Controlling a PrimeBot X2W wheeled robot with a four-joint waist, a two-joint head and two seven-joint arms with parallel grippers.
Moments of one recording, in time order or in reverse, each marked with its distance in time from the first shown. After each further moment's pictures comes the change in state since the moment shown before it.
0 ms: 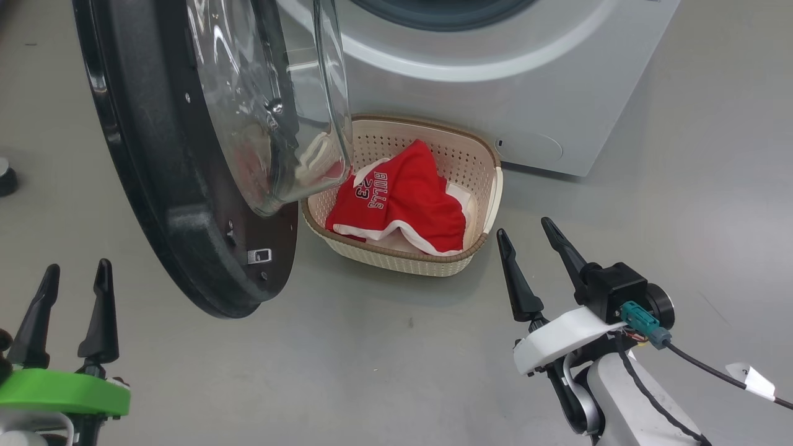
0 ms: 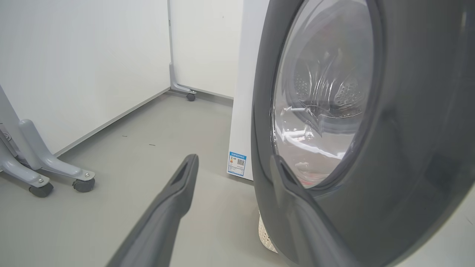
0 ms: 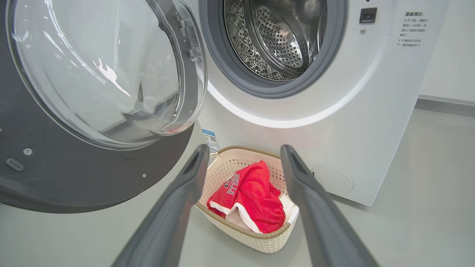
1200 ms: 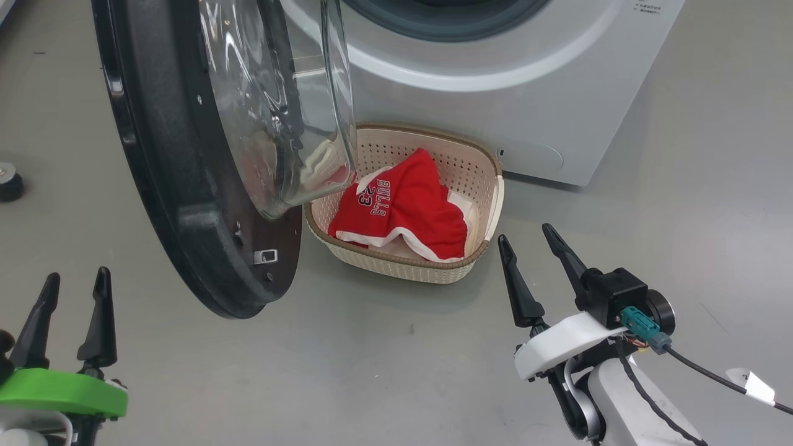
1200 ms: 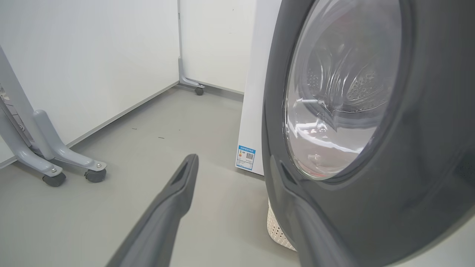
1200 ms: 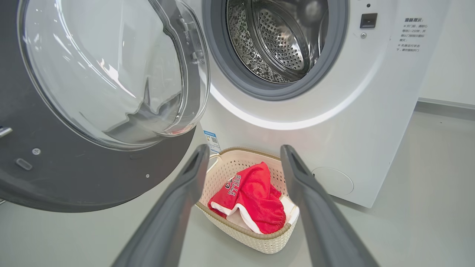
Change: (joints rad) left arm -0.031 0.019 -0.035 0.112 -0.019 0.000 -0.032; right arm 0.015 0.000 -0.002 0.000 0.001 -0.002 0.000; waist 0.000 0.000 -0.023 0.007
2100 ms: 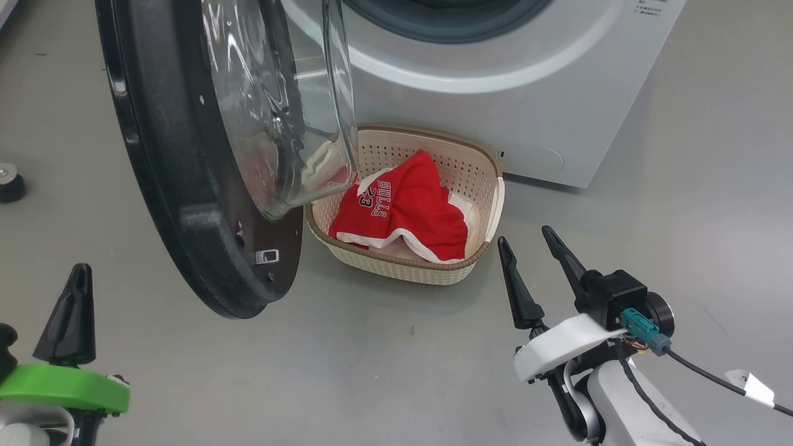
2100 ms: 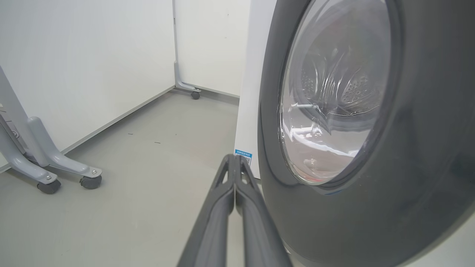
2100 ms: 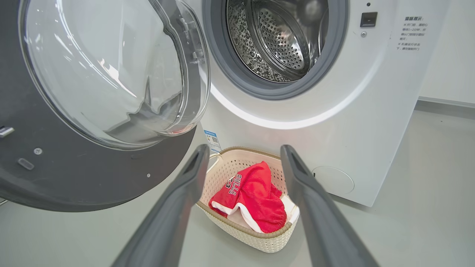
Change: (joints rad) left arm -0.017 0.005 -0.012 -0.005 0.002 0.000 0.000; right arm 0.004 0.000 0.002 0.000 0.006 -0.002 0.000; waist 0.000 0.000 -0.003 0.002
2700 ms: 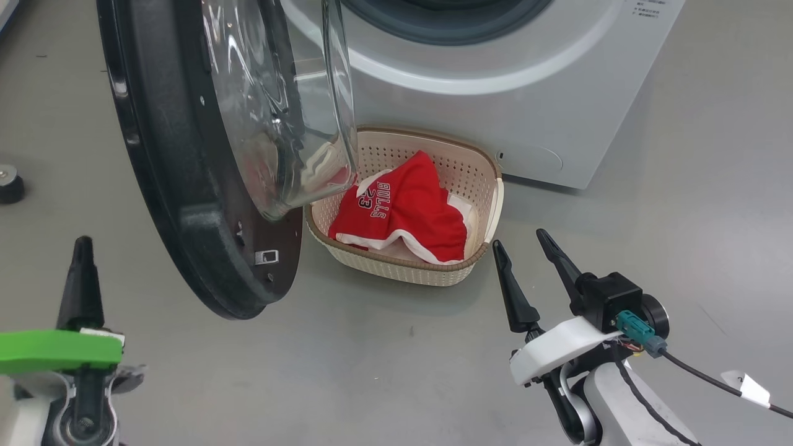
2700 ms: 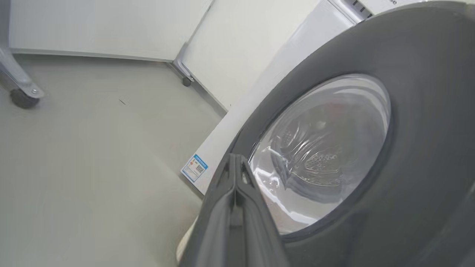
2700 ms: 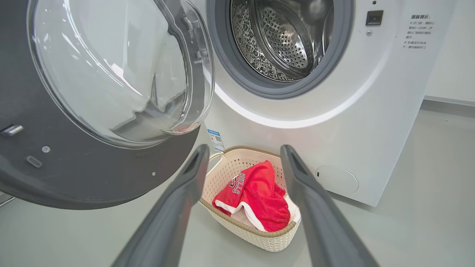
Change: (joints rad) left arm -0.048 -0.071 0.022 -0.041 -0.470 -0.007 0.069; right arm 0.002 0.000 0.017 0.001 0.009 0.000 0.000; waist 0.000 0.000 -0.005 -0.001
